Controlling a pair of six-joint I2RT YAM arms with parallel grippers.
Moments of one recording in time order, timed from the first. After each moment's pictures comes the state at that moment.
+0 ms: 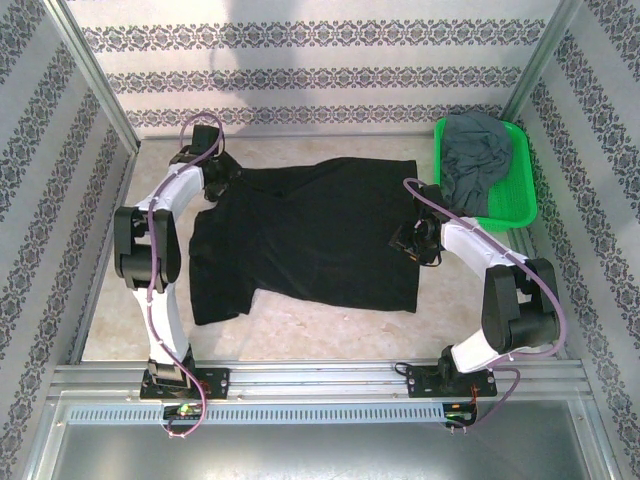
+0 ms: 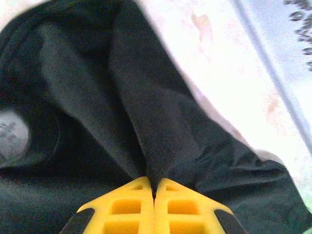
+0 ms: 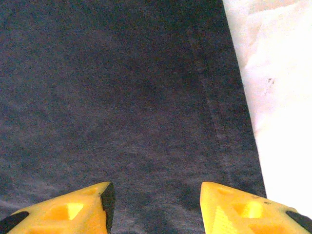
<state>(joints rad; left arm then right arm) -0.04 2.03 1.64 -0.55 0.13 -0.93 0.16 1.54 0.96 -0.66 -0.14 0.71</state>
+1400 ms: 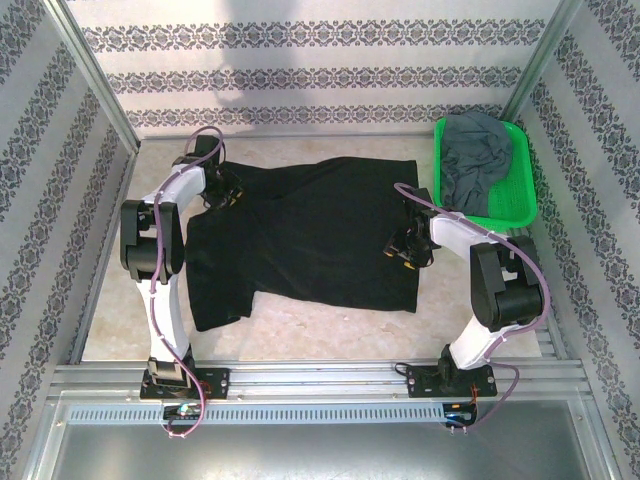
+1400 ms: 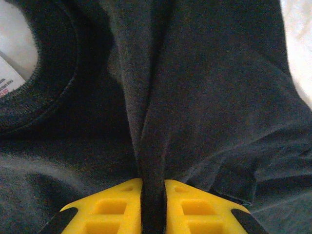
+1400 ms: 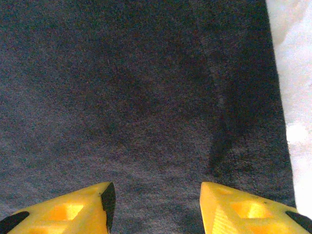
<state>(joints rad) -0.02 2.11 1.67 -0.69 0.21 -0.91 0.18 1.68 0.98 -0.65 -0.16 0.73</state>
